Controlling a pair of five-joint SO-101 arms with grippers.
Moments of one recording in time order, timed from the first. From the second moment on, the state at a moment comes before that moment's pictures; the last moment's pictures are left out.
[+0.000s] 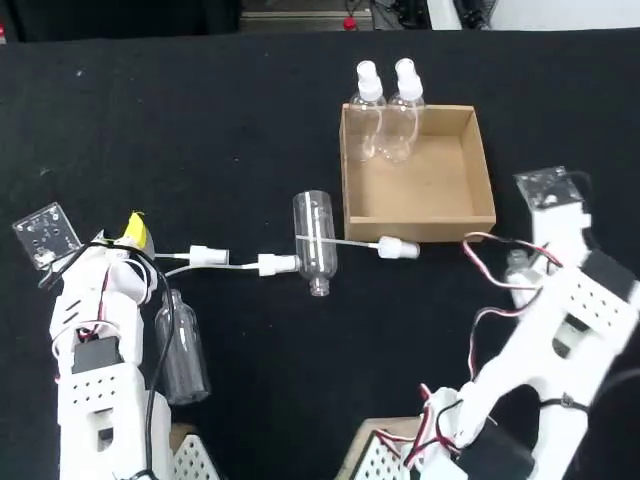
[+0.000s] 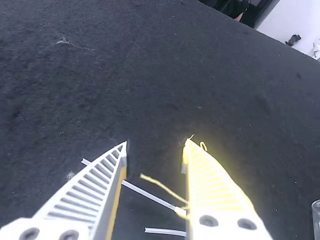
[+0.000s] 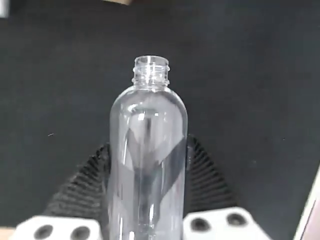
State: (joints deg) left arm -19.7 -68.7 86.2 16.1 14.4; right arm 40.7 -28.1 41.5 65.4 50.0
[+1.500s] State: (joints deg) left arm -19.7 -68.7 86.2 16.1 14.4; right arm 46.4 16.0 1.5 84.9 51.6
